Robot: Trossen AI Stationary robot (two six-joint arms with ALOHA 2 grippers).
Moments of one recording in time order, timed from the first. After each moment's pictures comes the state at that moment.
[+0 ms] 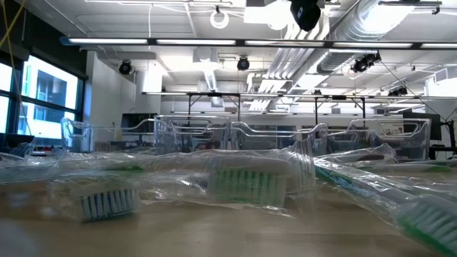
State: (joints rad) left arm -0.16 1.17 1.16 -0.38 -0.19 0.20; right arm 0.02 1.15 0.88 0.05 -0.13 0.21
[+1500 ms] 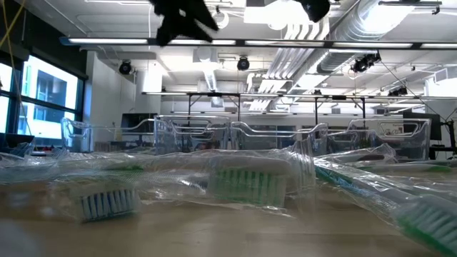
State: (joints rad) left arm -0.03 1.35 1.16 -0.41 -0.18 -0.52; right arm 0.02 1.06 0.88 -0.10 -0.08 -0.06
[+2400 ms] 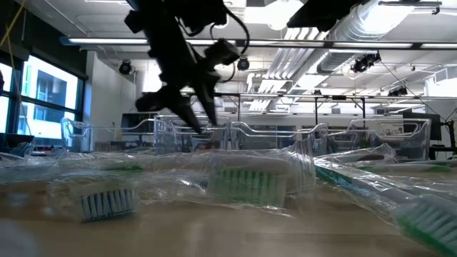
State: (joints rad) left arm -0.01 1.70 1.16 -0.47 -0.01 -1.13; right arm 0.02 1.06 0.88 -0.24 0.13 -0.10
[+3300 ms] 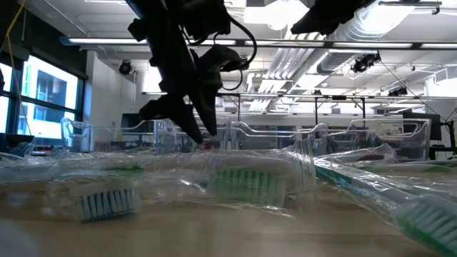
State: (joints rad) left arm -0.01 1.74 1.16 -0.45 0.06 -1.01; right arm 0.02 1.06 0.88 -0.30 0.13 -0.11
